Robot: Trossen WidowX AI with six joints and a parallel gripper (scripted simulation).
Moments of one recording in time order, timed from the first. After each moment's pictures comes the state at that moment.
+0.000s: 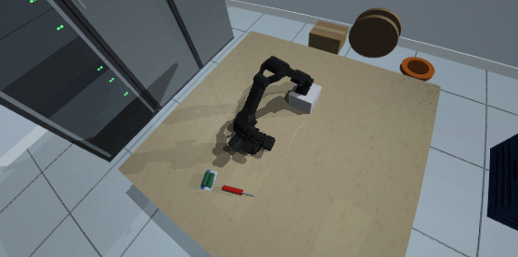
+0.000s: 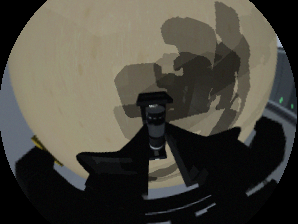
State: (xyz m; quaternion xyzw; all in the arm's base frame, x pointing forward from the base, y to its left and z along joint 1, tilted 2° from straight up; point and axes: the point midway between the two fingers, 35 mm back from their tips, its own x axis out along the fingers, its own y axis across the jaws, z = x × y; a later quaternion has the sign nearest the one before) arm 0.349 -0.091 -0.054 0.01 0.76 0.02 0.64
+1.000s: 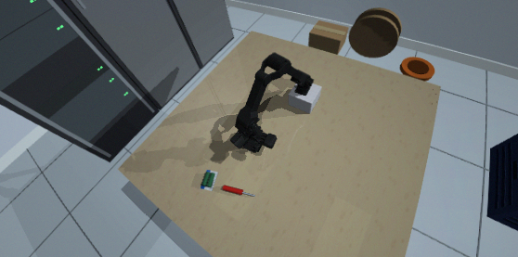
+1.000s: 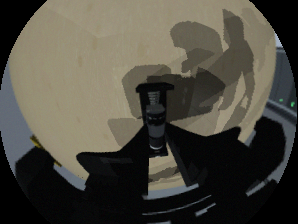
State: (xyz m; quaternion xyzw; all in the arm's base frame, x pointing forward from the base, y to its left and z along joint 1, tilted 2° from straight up) arm 0.337 -0.090 -0.055 0.01 0.76 0.02 0.65
